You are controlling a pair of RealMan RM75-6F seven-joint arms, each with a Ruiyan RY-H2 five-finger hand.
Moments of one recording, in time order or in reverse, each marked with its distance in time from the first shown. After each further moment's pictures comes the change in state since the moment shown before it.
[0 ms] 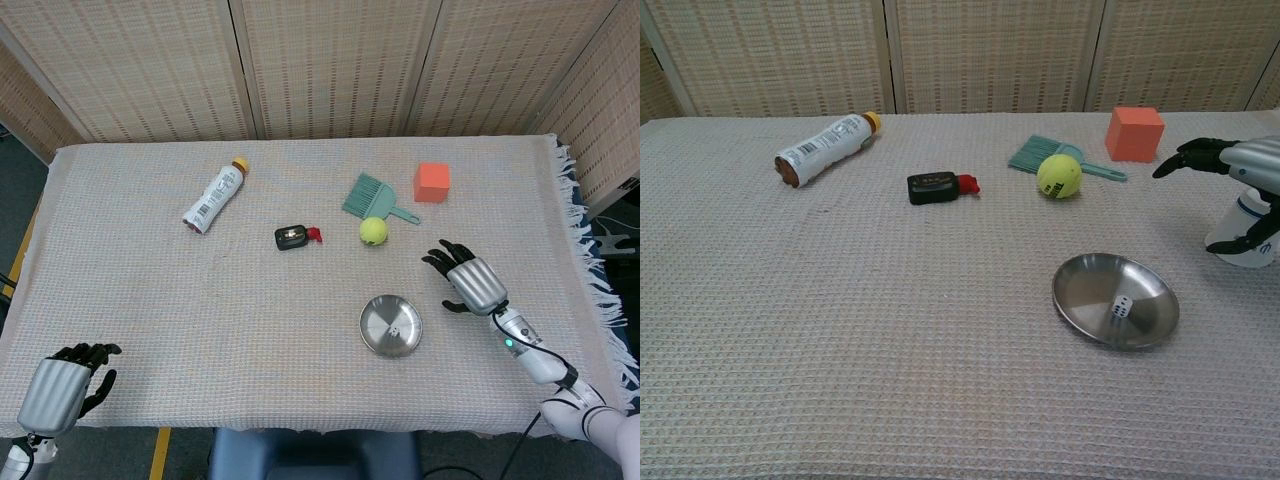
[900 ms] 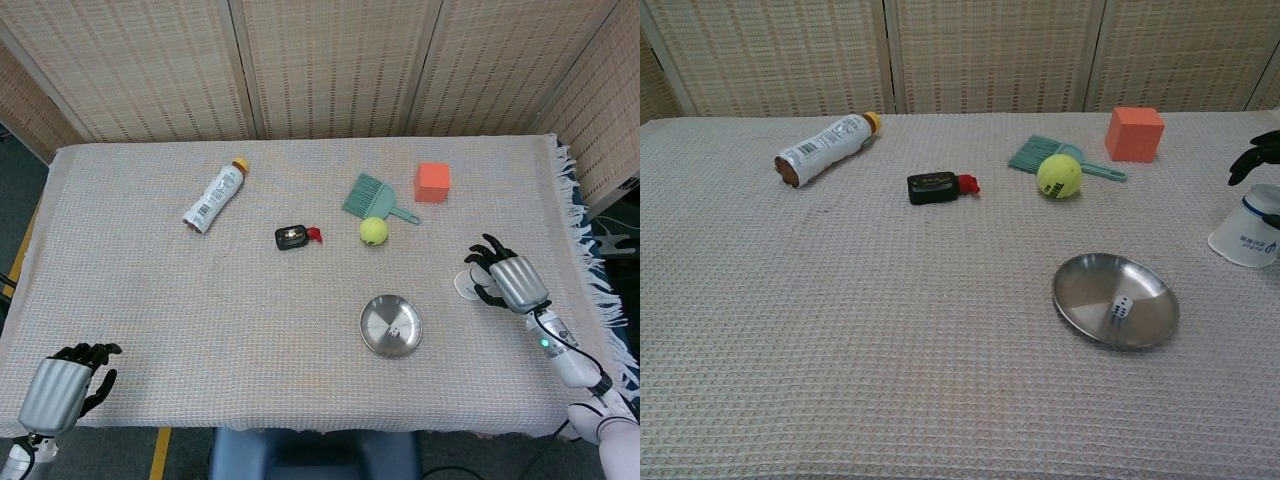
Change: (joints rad) left arm -0.001 -0.001 -0.001 0.001 -0.005 -0.002 -0.002; right arm -0.081 -0.110 -0.025 0.365 0.007 0.078 0.275
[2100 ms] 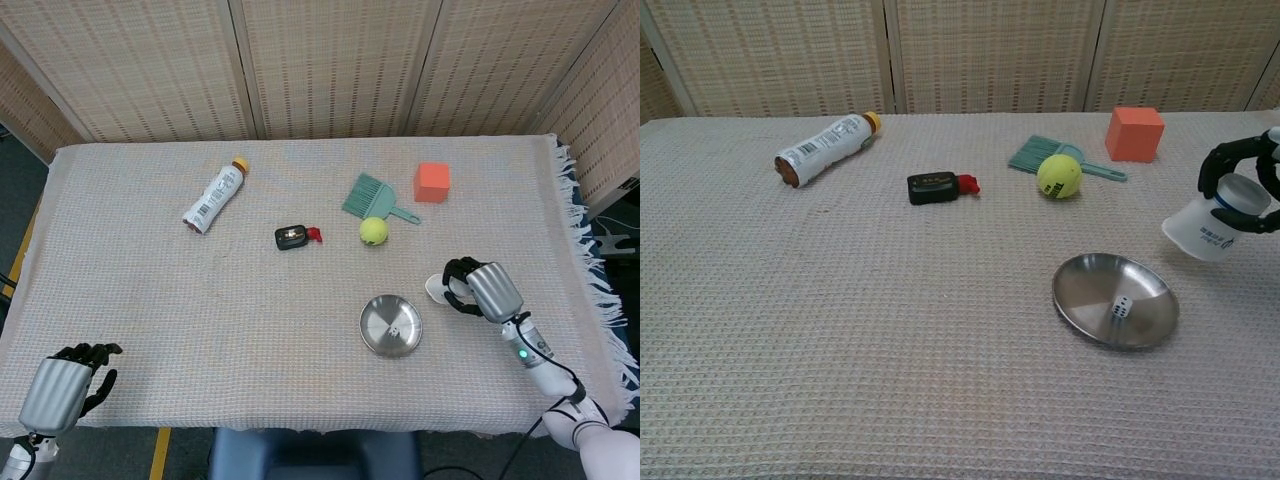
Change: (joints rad) left arm -0.001 -0.002 0.000 0.001 -0.001 -0.002 0.003; right arm 0.003 -0.071 0.009 -0.047 -0.032 0.216 0.041
